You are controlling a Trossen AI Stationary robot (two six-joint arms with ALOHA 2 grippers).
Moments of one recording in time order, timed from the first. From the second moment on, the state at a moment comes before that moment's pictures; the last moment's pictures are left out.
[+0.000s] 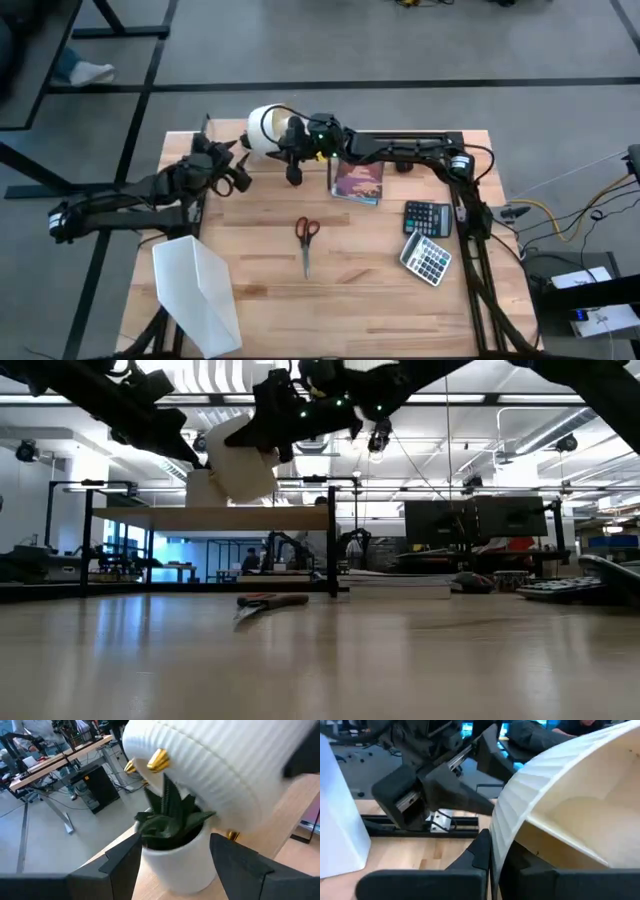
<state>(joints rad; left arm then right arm) 0.30 0.65 0.56 -0.25 -0.67 0.09 -0.32 2.10 1.76 0.17 -0.32 -0.11</state>
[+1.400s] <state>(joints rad) 0.30 0.64 0.56 -0.29 -0.67 0.07 -0.33 2.04 1.97 -0.65 -0.18 -0.38</state>
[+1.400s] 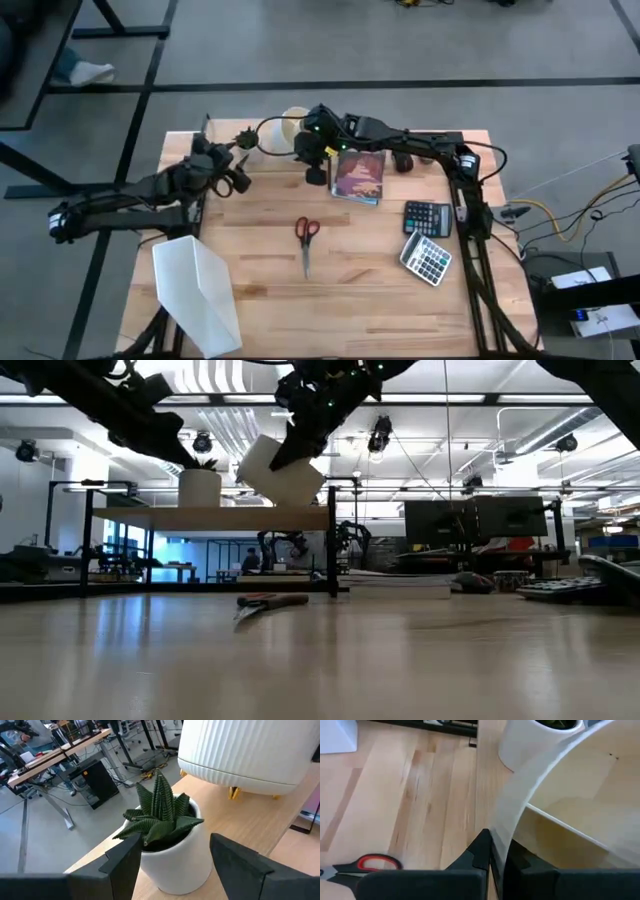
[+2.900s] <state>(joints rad) 0.30 0.66 0.56 -0.33 -0.43 0.09 -0.32 1.95 2.13 -1.07 -0.15 -0.53</state>
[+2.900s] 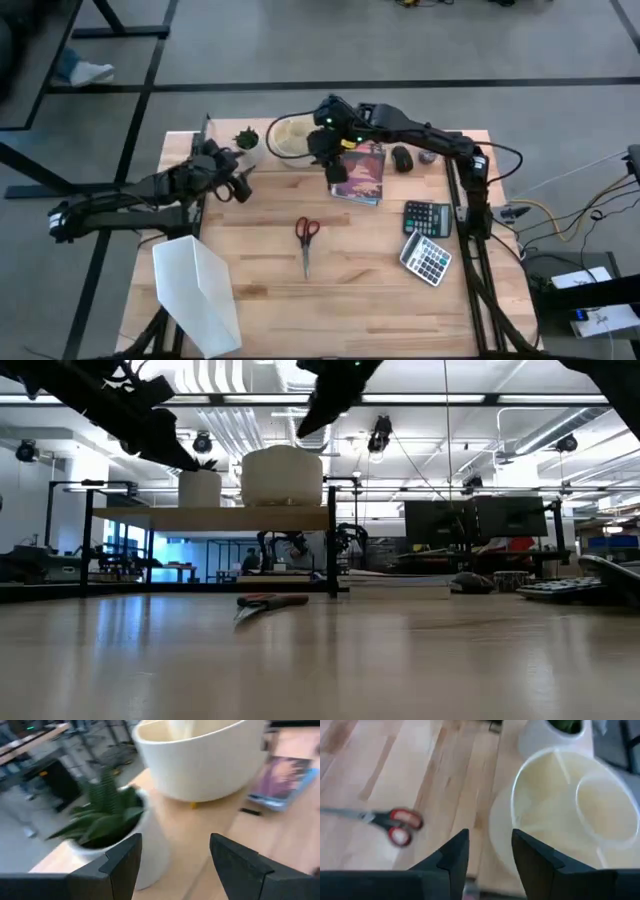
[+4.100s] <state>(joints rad) 0.30 0.91 0.56 -0.09 -0.52 0.12 -0.39 2.01 2.06 -0.89 -0.11 -0.35</state>
